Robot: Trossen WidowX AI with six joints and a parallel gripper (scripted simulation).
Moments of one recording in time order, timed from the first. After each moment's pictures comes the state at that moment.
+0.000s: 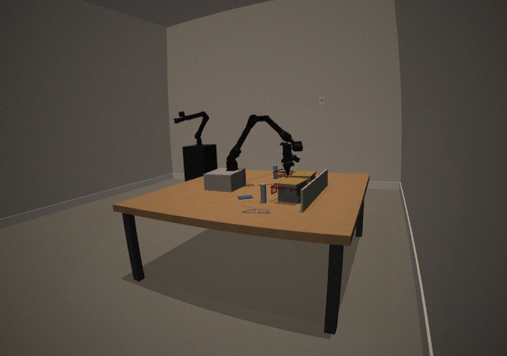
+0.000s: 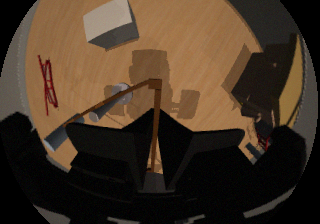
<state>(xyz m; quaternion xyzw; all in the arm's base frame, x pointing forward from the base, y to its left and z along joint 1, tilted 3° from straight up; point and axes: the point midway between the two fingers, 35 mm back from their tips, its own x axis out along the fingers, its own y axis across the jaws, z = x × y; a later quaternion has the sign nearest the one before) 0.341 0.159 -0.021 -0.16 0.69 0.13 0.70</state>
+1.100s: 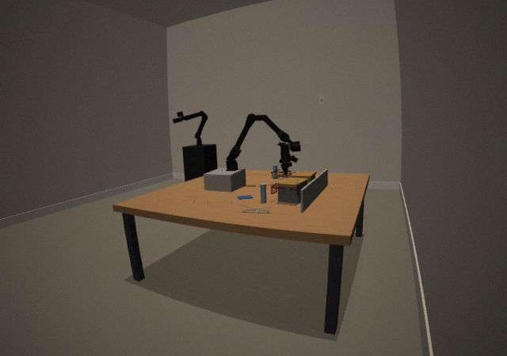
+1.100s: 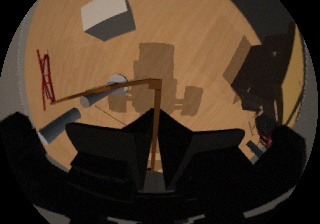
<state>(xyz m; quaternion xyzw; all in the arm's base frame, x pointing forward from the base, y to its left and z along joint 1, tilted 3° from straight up) 0.330 0.146 -0.021 -0.16 0.69 0.13 0.69</state>
